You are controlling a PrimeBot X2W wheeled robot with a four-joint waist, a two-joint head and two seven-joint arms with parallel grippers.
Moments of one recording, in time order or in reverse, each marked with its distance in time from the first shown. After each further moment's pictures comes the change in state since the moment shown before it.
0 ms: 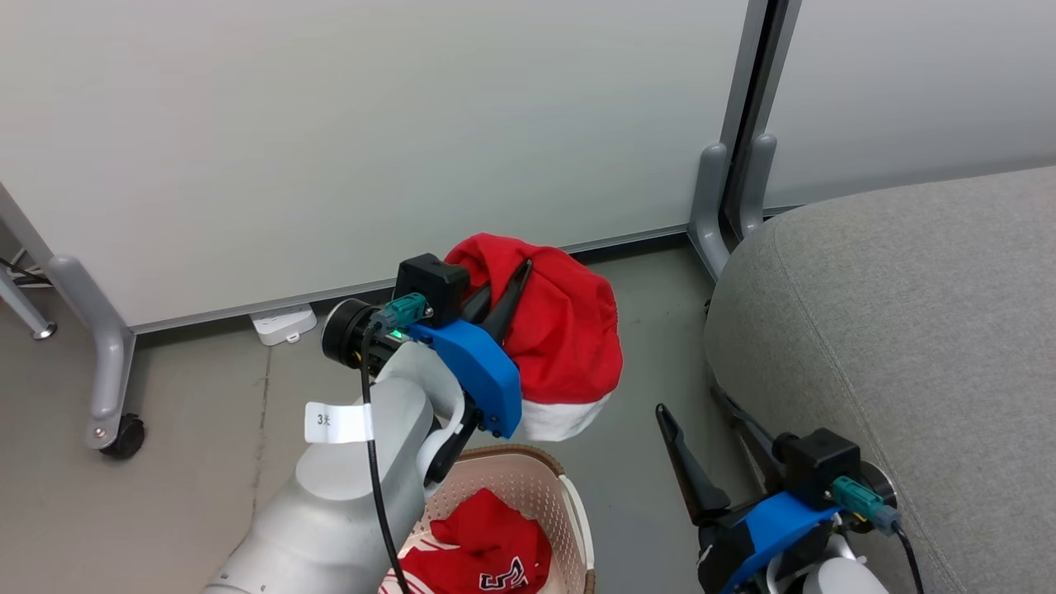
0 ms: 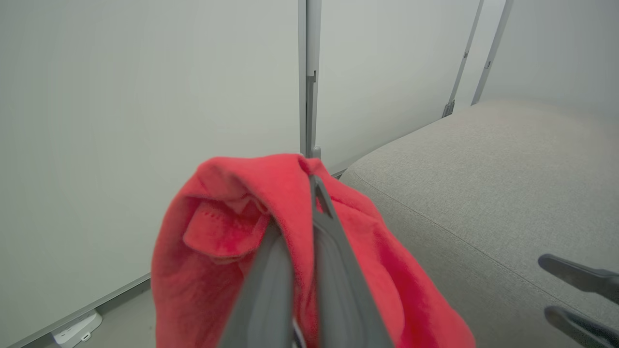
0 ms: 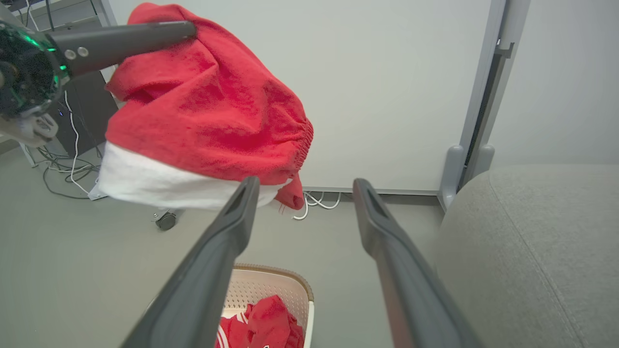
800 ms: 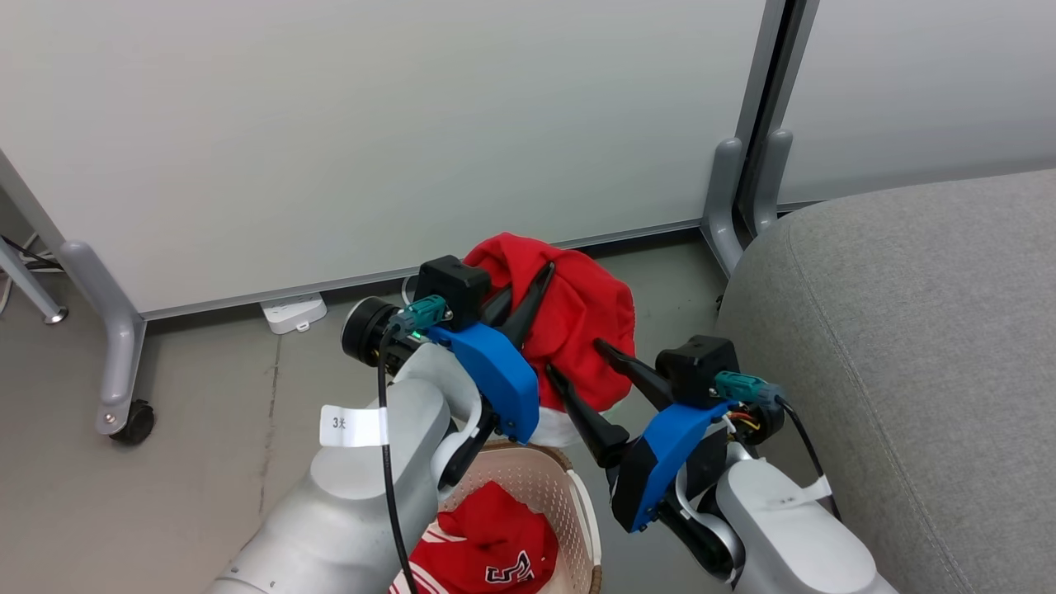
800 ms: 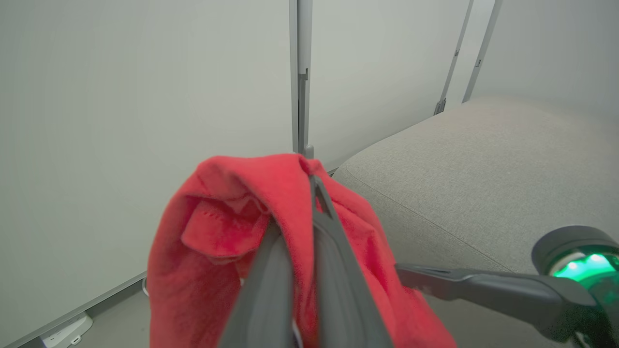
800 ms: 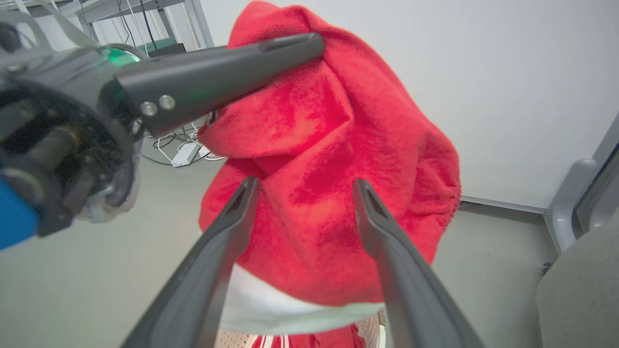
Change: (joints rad) left arm -0.020 -0.001 -0.087 -0.009 -0.064 0.007 -0.015; right arm -0.322 0.000 0.309 0.232 0.258 0.000 0.091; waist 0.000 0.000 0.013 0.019
